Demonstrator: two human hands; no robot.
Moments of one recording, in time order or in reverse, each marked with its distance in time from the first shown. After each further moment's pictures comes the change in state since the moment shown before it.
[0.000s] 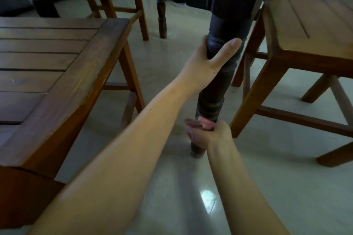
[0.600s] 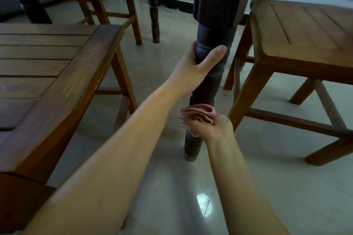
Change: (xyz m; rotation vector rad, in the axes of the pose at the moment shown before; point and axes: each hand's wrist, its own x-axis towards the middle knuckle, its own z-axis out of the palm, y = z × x) left_hand 0.002 0.000 0.000 0.004 -0.005 0.024; right_hand -0.071 -0.007 0.035 -0.001 -0.131 0.068
